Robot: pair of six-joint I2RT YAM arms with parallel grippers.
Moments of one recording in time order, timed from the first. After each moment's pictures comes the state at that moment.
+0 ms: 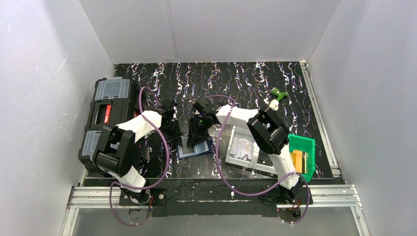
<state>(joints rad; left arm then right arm) -0.37 1.60 0.94 -0.71 0.18 -0.64 0.85 2.15 1.52 -0.48 -0.54 0.78</state>
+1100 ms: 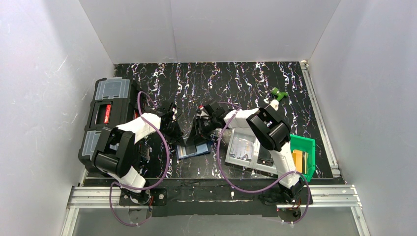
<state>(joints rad) -0.36 1.60 0.89 -0.63 0.24 -0.76 0.78 2.17 1.31 -0.06 -0.84 0.97</state>
